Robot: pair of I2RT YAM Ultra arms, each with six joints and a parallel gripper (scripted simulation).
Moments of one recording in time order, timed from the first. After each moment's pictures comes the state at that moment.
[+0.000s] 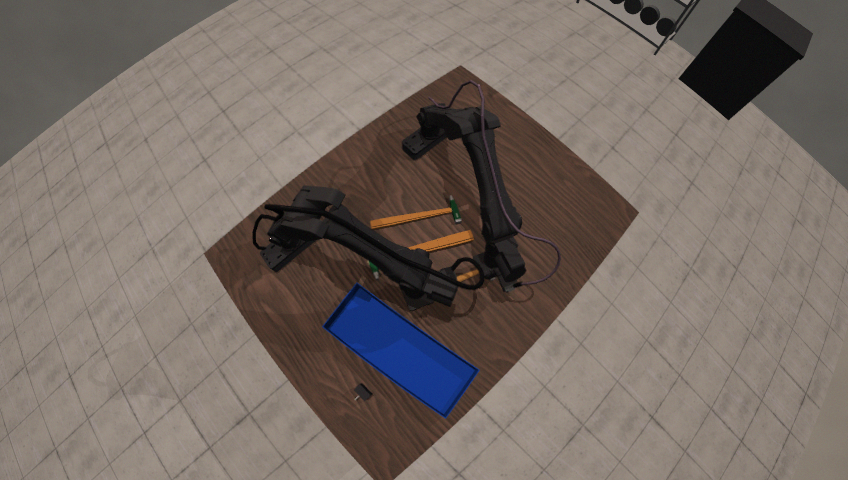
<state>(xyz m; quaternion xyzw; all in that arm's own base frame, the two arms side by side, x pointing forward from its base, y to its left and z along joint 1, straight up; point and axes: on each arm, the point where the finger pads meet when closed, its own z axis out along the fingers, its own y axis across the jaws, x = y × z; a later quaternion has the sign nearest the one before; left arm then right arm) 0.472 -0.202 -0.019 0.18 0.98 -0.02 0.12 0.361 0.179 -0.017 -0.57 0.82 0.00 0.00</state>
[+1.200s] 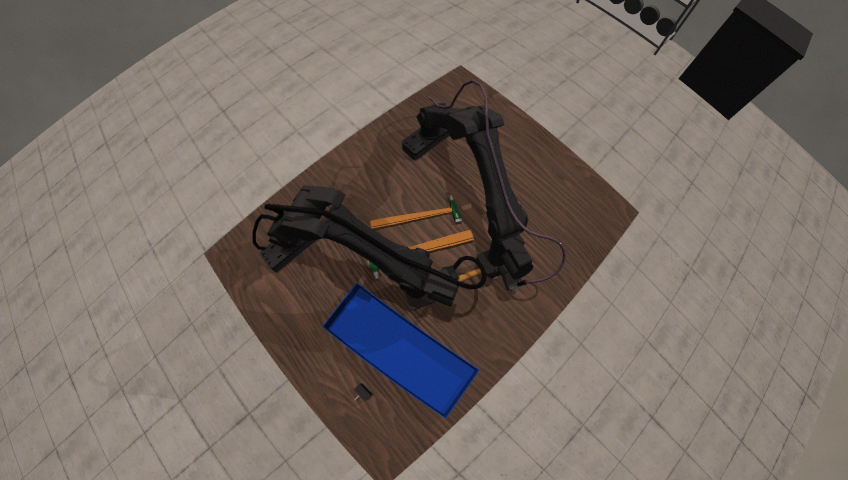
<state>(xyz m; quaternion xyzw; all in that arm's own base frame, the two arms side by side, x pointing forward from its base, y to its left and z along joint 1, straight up) 0.475 -0.195 -0.019 0.19 0.97 -0.05 0.12 0.363 0.187 -0.016 -0.57 0.82 0.01 0.02</state>
